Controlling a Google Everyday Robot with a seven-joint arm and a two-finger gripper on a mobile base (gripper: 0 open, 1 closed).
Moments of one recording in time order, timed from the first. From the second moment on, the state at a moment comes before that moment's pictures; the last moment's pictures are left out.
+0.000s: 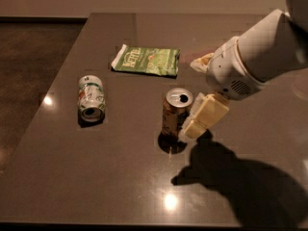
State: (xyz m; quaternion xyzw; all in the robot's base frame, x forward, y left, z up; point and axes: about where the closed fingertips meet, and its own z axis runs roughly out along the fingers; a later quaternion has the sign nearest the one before) arm 0.444 -0.076 0.925 -0.61 0.73 0.13 0.29
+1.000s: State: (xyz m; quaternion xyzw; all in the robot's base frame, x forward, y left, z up) arm 0.440 -0.057 0.908 -0.62 0.70 0.15 0.32
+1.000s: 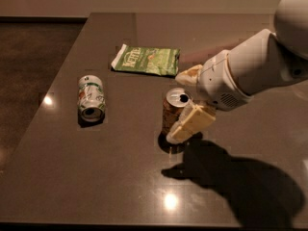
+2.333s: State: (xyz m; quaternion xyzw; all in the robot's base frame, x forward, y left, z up) arm 0.462 -0.072 0.938 -0.62 0.74 0.10 0.24
